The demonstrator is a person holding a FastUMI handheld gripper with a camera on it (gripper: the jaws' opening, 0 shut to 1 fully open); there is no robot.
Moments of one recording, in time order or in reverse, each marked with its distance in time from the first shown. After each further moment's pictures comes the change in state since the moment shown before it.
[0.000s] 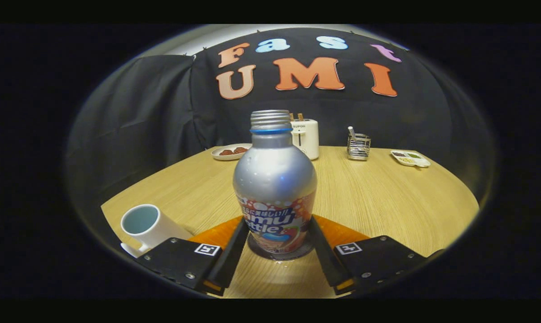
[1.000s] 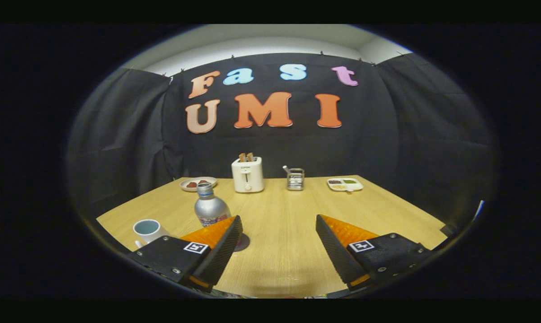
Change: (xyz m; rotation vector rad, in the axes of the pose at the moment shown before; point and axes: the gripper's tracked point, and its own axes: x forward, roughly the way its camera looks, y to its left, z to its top) arm -0.152 -0.110 0.070 0.040 -0.266 -0.293
